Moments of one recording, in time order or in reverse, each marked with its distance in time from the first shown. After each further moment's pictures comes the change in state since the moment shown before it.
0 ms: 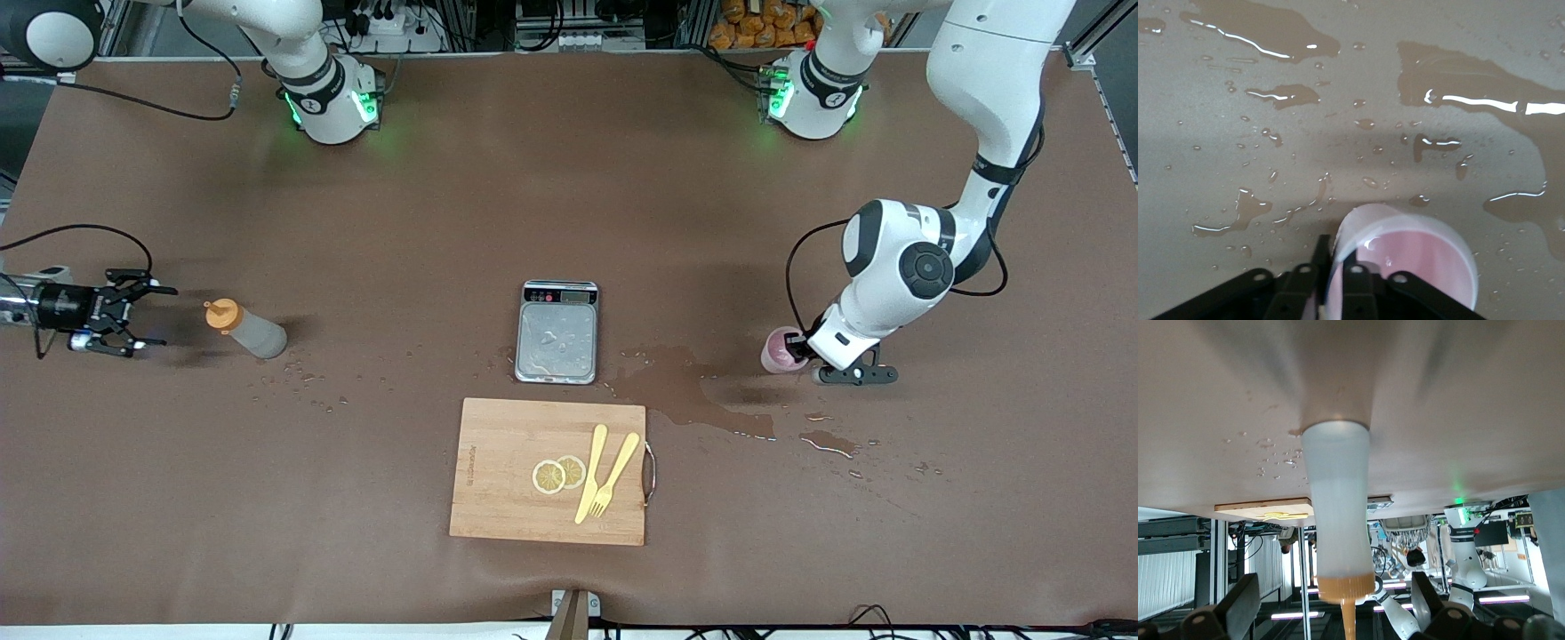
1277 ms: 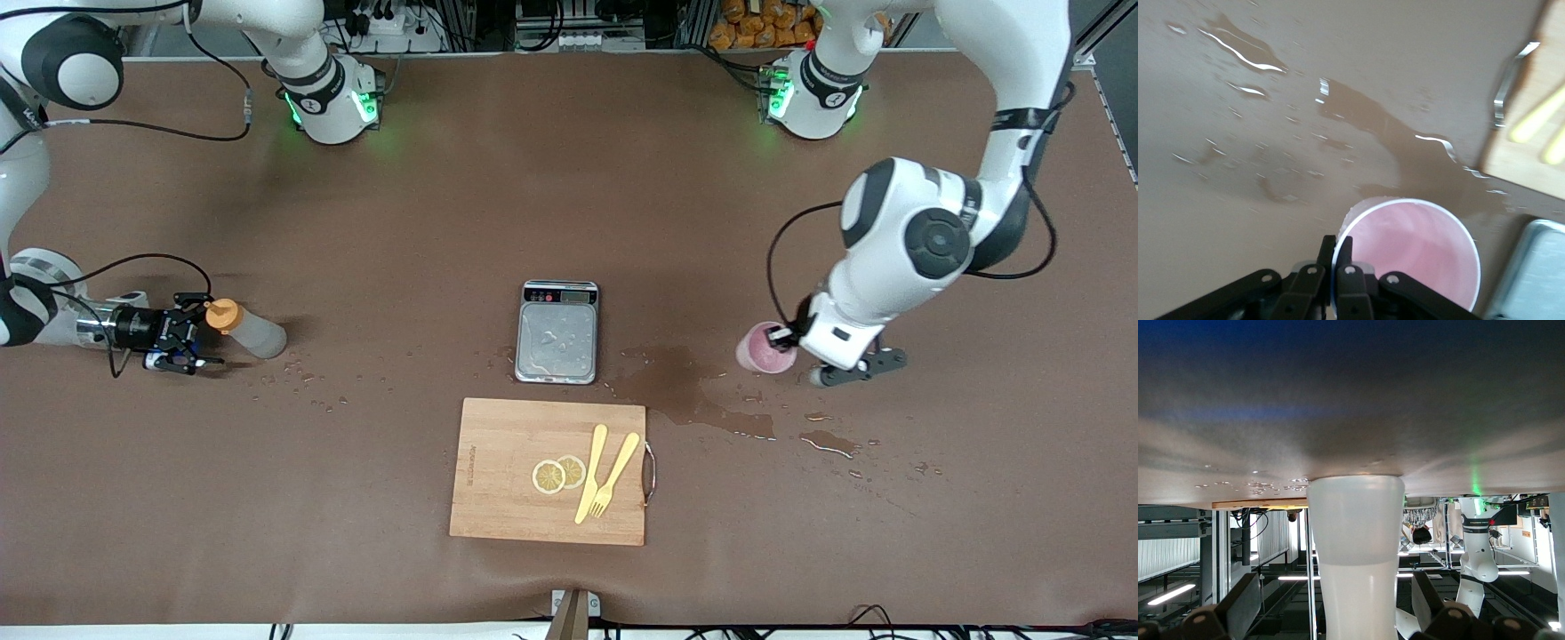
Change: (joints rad) left arm -0.045 -0.096 -0.133 0.263 -0.006 -0.383 -0.453; right arm 0.061 0.121 0.021 -0.030 0.121 0.061 -0.110
